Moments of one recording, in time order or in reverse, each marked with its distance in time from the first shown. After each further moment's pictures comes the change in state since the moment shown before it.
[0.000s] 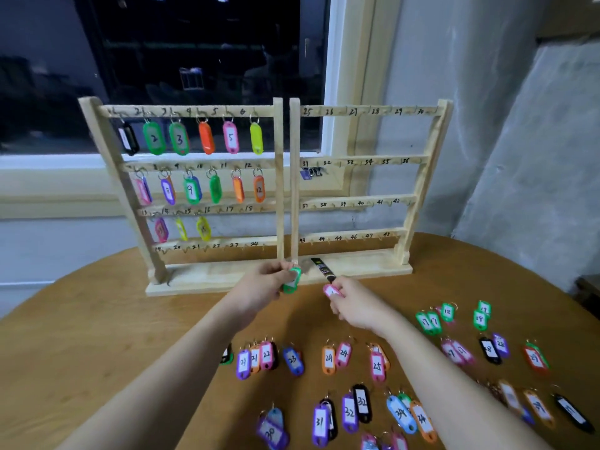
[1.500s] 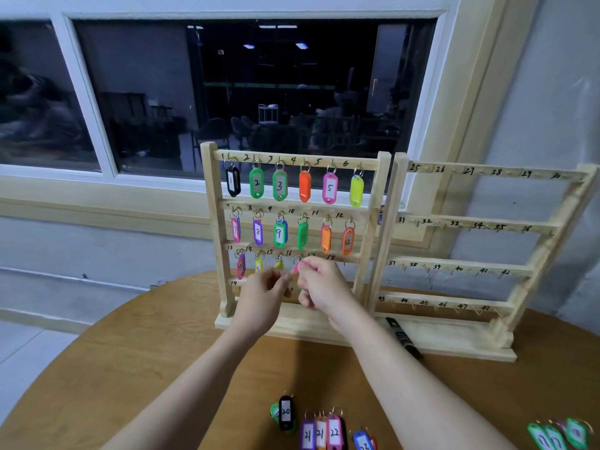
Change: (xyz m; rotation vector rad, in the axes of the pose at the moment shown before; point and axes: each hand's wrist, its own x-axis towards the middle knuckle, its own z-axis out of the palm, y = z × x) left_hand 0.027 0.004 -0.119 0.244 0.503 0.223; right_hand 0.065 -0.202 0.058 0.589 -0.064 -0.293
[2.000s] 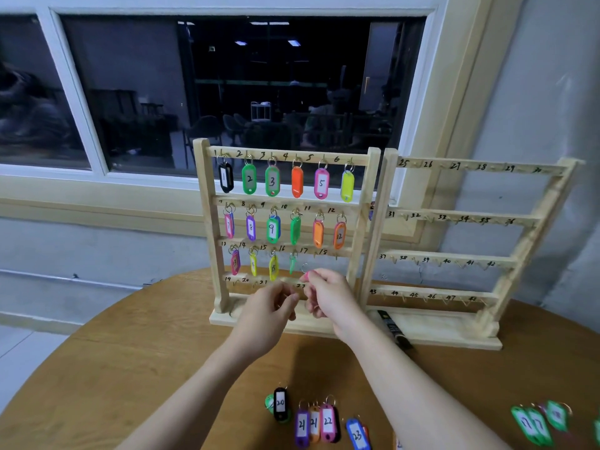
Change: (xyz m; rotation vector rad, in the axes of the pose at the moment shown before) left_hand -0.037 0.003 0.004 0.153 -0.182 0.126; right_hand -0.015 0.026 -0.016 0.057 0.061 0.111
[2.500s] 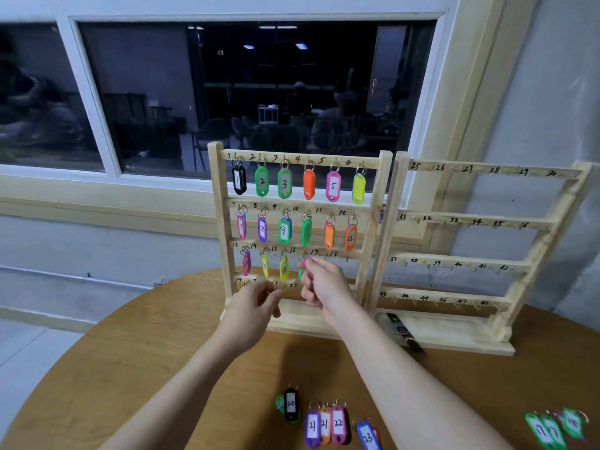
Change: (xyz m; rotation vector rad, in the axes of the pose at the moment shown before) left_hand 0.002 -0.024 -0.032 0.047 0.059 -0.097; right_hand 0.015 -0.015 0.025 0.262 -0.023 0.045
